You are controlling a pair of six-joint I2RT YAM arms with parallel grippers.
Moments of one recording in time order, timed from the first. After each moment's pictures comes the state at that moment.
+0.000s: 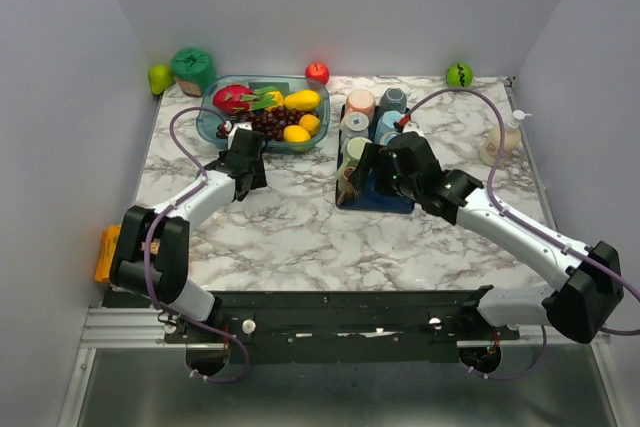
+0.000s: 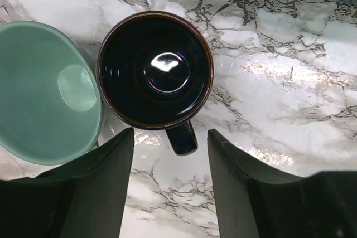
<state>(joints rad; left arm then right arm) -0.30 1.52 0.92 -0.30 -0.33 -0.38 0.72 1.27 1.04 -0.41 0.18 0.69</state>
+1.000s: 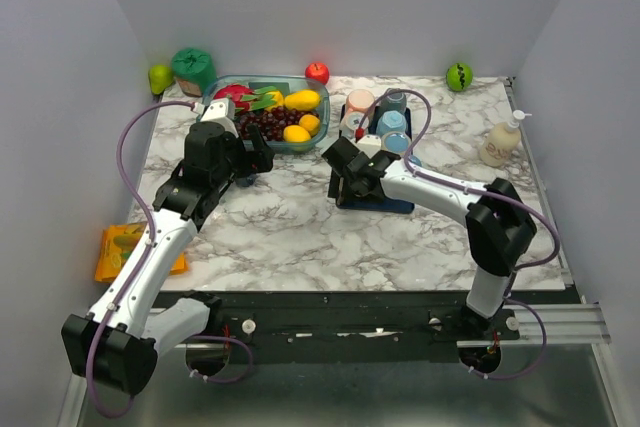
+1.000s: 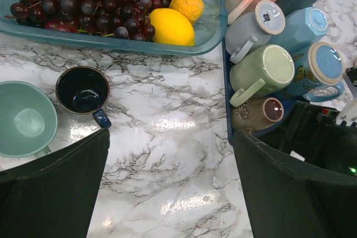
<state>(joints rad) -0.30 1.03 0.98 -0.38 -0.01 -0.41 0.83 1.79 1.35 -0.68 0.43 0.87</state>
